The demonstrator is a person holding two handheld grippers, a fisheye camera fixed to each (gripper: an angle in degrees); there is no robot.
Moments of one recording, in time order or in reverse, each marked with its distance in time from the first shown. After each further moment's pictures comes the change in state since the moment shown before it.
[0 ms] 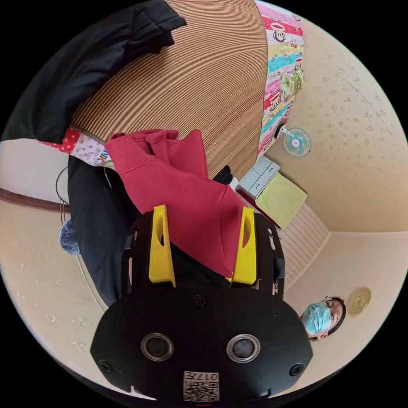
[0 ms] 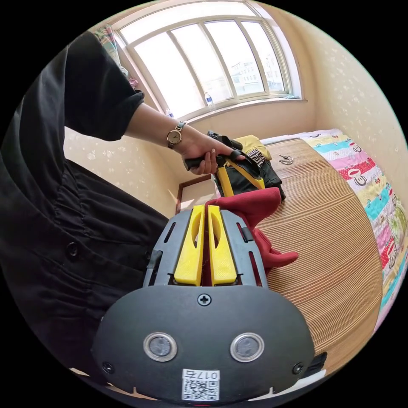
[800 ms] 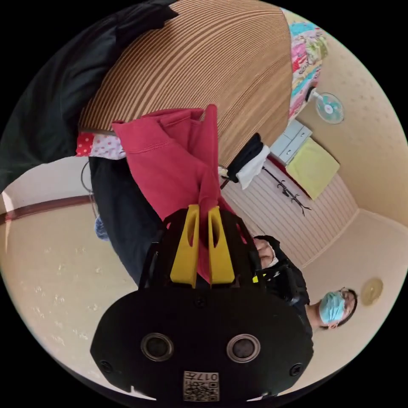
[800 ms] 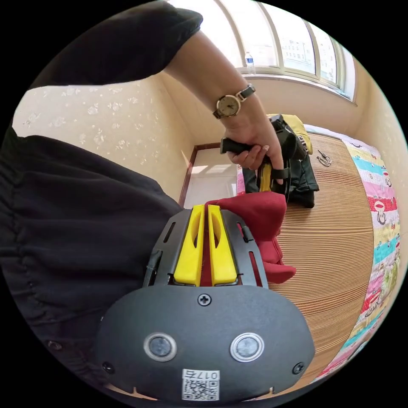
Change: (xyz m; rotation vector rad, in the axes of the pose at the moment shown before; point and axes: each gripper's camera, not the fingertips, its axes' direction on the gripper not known) left arm -0.032 -0.017 -0.008 -0.229 0.049 0.393; right arm 0.024 -0.071 0.071 -0.228 -0.068 -0.094
